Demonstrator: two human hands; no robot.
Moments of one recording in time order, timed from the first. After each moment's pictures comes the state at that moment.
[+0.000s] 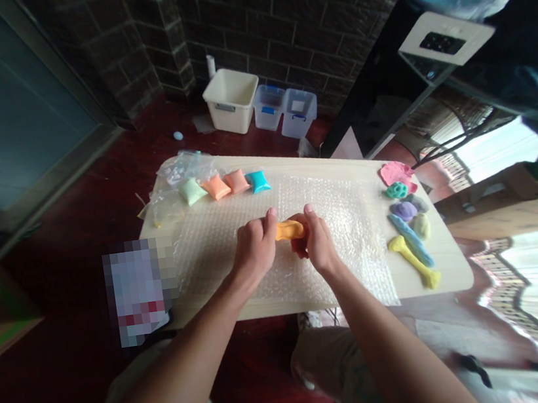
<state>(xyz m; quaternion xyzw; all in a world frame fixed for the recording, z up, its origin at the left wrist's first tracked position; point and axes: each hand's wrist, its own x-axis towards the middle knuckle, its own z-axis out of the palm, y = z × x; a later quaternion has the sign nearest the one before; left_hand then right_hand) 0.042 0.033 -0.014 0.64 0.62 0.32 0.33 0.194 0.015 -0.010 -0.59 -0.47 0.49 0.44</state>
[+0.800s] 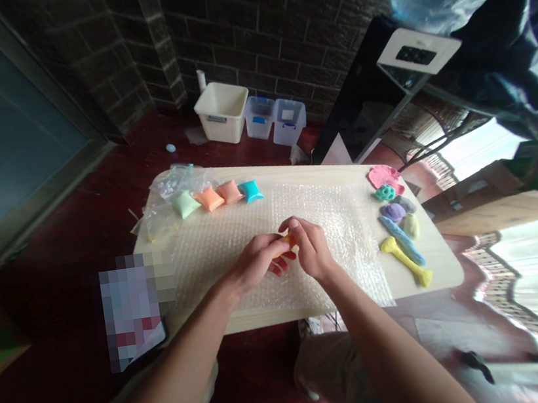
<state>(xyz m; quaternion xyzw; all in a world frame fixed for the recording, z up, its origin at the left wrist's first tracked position) 0.034 0.033 -0.008 0.46 0.38 0.24 0.76 0.204 0.013 -0.008 -0.57 -0.66 0.28 0.40</state>
